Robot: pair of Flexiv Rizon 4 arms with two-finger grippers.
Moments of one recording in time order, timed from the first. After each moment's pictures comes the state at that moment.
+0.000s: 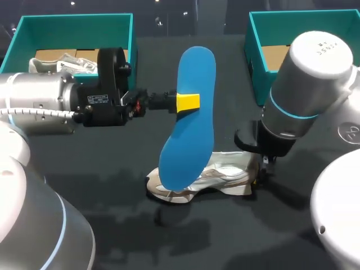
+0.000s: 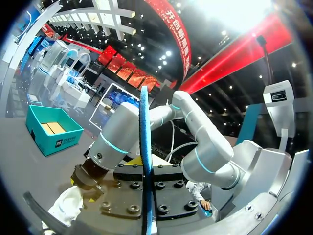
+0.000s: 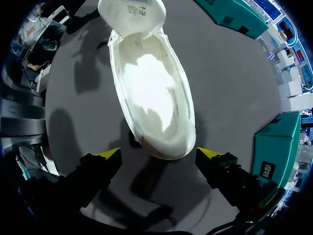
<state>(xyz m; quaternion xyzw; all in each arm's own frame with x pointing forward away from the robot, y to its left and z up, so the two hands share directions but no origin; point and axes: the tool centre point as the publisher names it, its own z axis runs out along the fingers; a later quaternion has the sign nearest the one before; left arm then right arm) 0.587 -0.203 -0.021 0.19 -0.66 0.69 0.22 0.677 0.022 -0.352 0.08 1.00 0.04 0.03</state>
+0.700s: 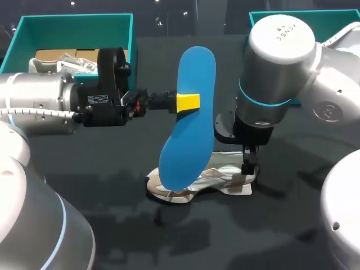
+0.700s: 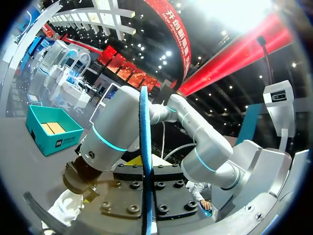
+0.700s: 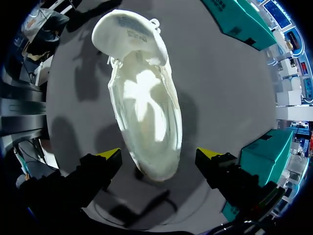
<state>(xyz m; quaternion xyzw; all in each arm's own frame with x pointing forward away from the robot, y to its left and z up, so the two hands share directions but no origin) 0.587 -0.203 -0.021 0.19 -0.66 0.69 0.22 0.693 0.059 -0.325 0.05 1.00 0.00 0.05</state>
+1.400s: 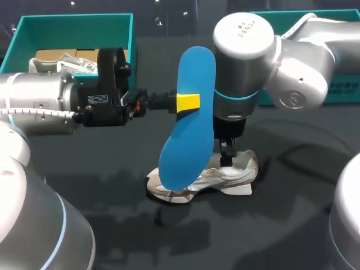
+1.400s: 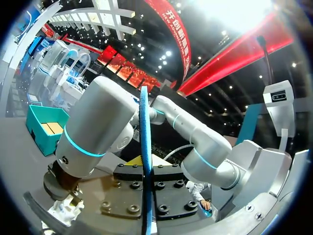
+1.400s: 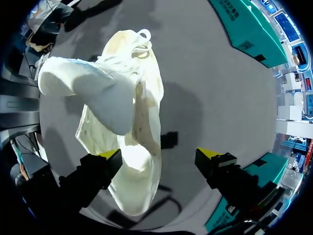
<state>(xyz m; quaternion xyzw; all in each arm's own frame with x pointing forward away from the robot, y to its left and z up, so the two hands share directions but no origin) 0.587 -0.203 -0.021 0.19 -0.66 0.69 0.22 0.727 0.108 -0.343 0.00 1.00 0.00 0.04</state>
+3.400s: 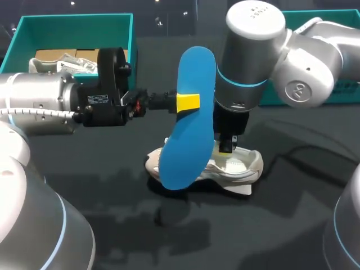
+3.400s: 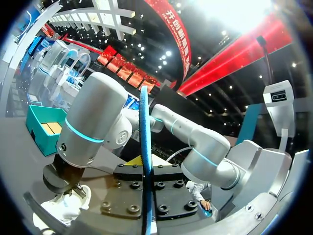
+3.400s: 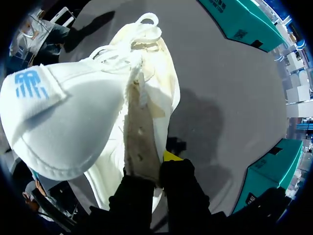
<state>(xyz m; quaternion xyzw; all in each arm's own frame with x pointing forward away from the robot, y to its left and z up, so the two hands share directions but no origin) 0.587 -0.203 -0.021 0.19 -0.66 0.69 0.22 0.714 0.108 -0.336 0.07 1.00 0.03 -0.01</state>
